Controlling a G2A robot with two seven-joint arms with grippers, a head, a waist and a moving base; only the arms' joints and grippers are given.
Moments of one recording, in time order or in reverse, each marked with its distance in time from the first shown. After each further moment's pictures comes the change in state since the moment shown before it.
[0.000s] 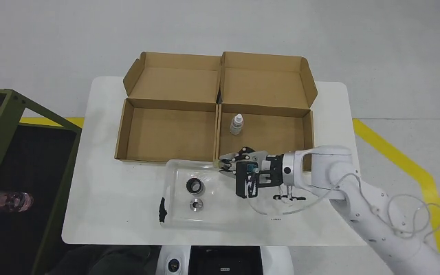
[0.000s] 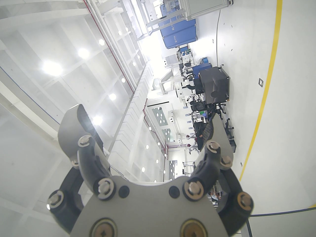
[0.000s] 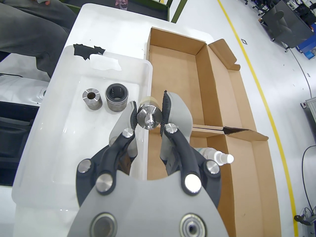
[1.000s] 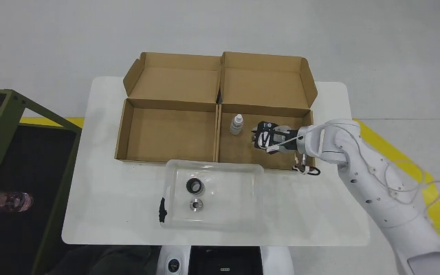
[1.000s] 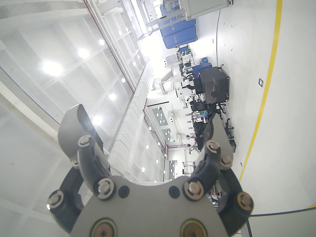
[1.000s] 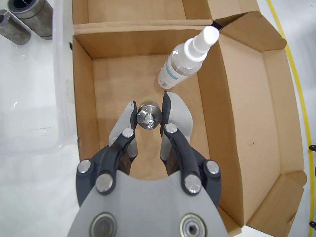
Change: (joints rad) left arm 0.000 0.000 0.000 0.000 0.000 0.000 0.000; right arm 0.174 -0.026 -0.026 0.411 0.013 -0.016 0.137
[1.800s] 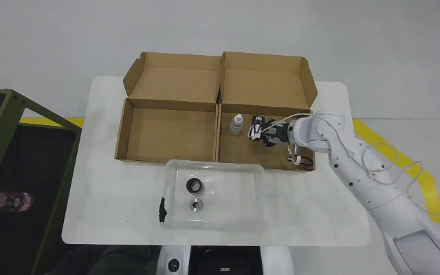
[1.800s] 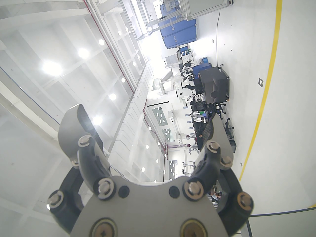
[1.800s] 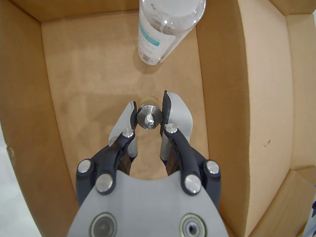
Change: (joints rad) left arm 0.000 0.000 0.000 0.000 0.000 0.000 0.000; right arm 0.143 -0.070 -0.145 0.213 -0.065 0.042 0.022
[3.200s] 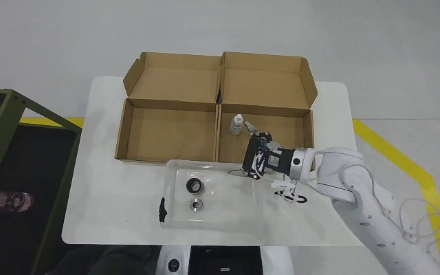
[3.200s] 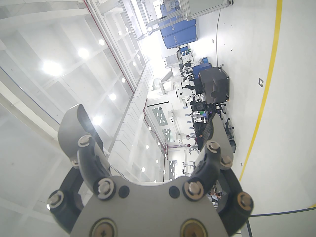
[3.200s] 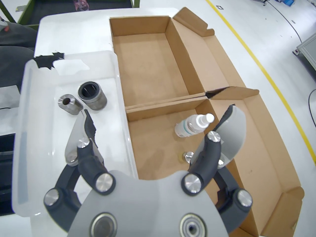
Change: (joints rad) left arm 0.000 0.000 0.000 0.000 0.000 0.000 0.000; right arm -0.413 0.068 0.258 -0.681 0.194 0.162 0.003
